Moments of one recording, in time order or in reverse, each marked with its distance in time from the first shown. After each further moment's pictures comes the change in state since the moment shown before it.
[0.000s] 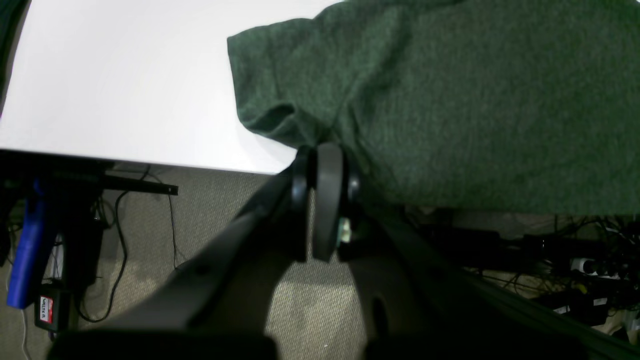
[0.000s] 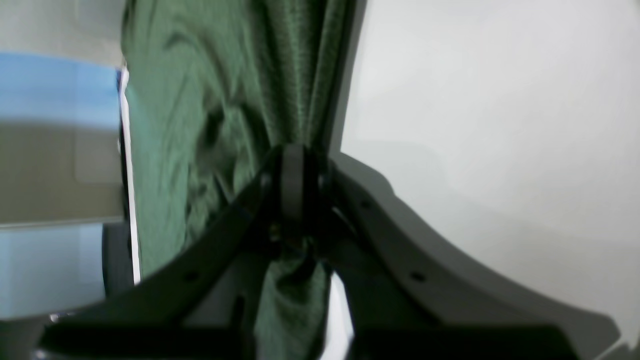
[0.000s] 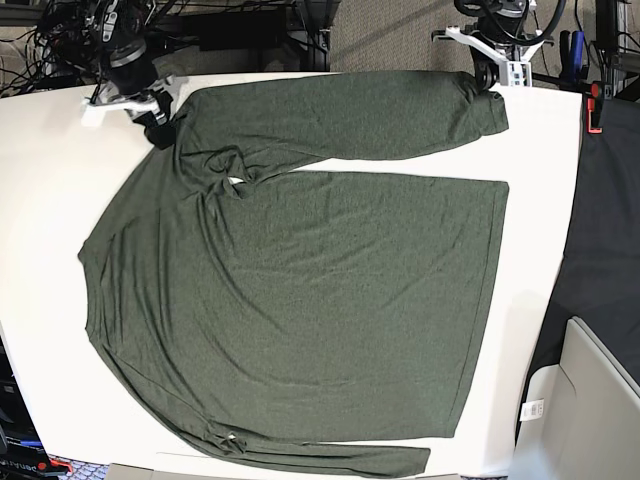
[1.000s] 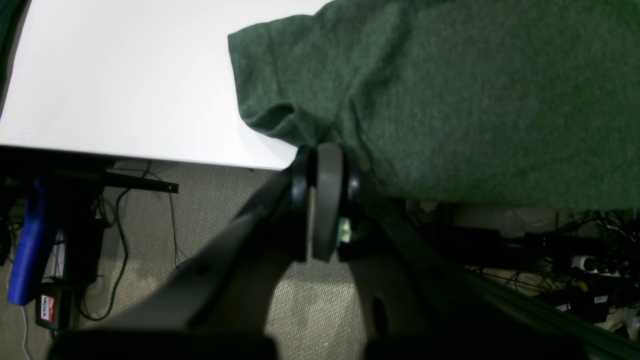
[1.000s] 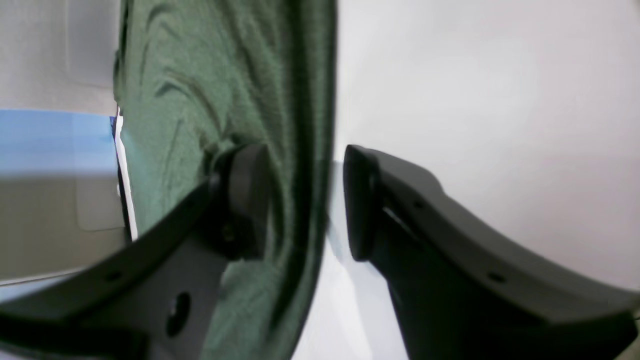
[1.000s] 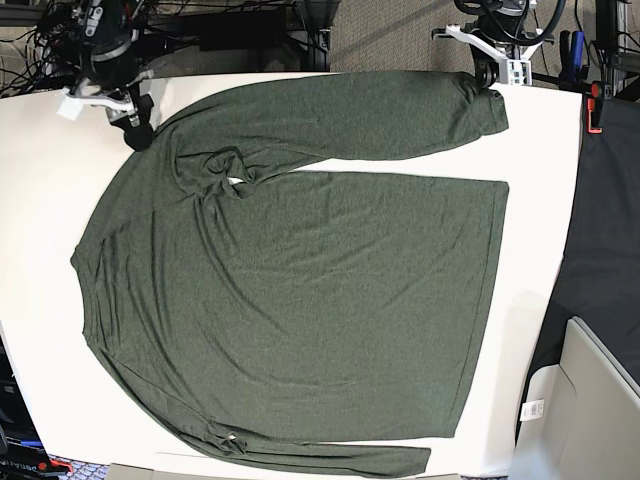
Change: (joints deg) left arm 0.4 -0.1 0.0 0.0 0.0 0.0 -0.2; right arm -0.1 0.4 1.5 2.9 2.5 -9.7 1.4
